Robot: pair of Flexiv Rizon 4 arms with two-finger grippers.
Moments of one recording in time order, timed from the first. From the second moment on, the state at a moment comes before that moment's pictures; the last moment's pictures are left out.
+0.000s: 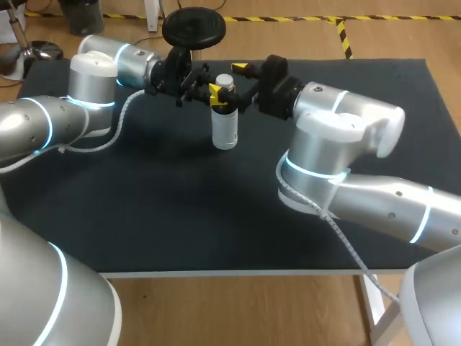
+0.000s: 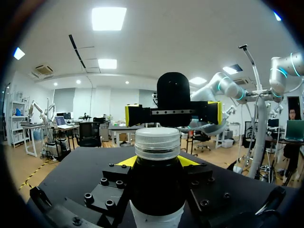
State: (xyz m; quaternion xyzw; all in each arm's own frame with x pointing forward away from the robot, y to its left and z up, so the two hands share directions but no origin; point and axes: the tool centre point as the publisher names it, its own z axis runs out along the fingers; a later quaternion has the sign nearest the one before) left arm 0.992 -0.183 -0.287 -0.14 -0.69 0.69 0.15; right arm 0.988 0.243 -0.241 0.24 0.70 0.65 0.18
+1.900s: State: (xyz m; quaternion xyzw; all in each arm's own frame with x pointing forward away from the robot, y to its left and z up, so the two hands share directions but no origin) left arm 0.993 -0.180 -0.288 -0.14 -0.69 0.69 0.15; right arm 1.003 0.255 -0.255 0.15 0.71 0.68 0.10
